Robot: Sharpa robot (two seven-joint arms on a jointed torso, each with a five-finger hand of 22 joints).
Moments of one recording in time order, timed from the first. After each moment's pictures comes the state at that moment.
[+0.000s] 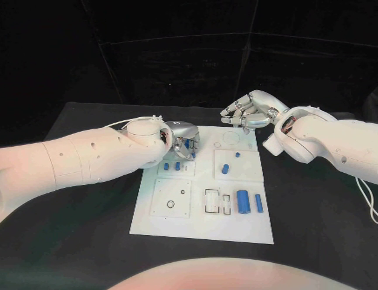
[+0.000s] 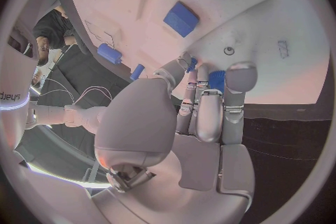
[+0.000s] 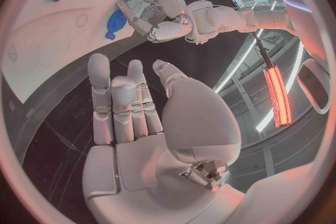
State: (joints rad) left arm 1.27 -0.51 -0.19 1.25 -1.46 -0.08 -0.08; left_hand 1.33 -0.11 0.35 -0.06 0.05 0.99 0.13 0.28 0.09 1.00 0.07 0.44 0.08 1.47 -0.01 1.34 1.13 0.15 1.38 0.09 0.95 0.91; right arm 1.25 -0.77 -0.07 1.38 -0.83 -0.29 0.17; right_hand 1.22 -0.08 0.20 0.08 0.36 1.00 0.14 0.08 0.07 1.18 0.04 0.62 0.67 1.44 -0.03 0.99 0.87 0.16 1.15 0.08 1.07 0.54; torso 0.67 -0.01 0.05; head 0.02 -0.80
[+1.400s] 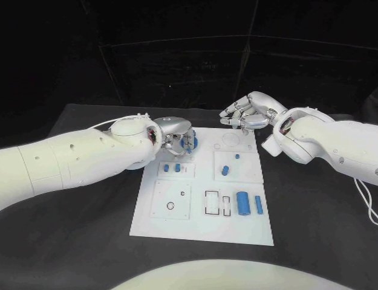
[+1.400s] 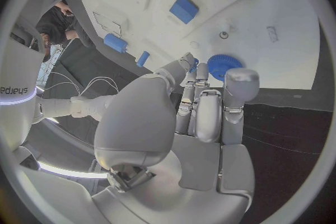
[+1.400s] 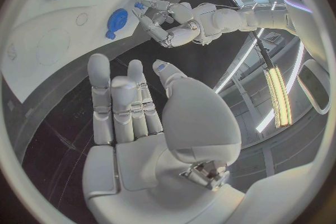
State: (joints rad) left arm 1.27 -0.61 -0.15 1.34 -1.45 -0.15 -0.05; left_hand 1.34 -0.08 0.45 -0.10 0.05 1.07 0.12 0.24 0.07 1.12 0.06 0.34 0.06 1.47 -0.03 1.35 1.13 0.15 1.39 0.08 1.01 0.98; right arm 1.25 -0.76 -0.07 1.37 -0.83 -0.29 0.17; right_hand 1.22 -0.08 0.20 0.08 0.36 1.00 0.14 0.08 0.07 1.18 0.04 0.62 0.67 1.44 -0.03 0.99 0.88 0.16 1.15 0.08 1.07 0.54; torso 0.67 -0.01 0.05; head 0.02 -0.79
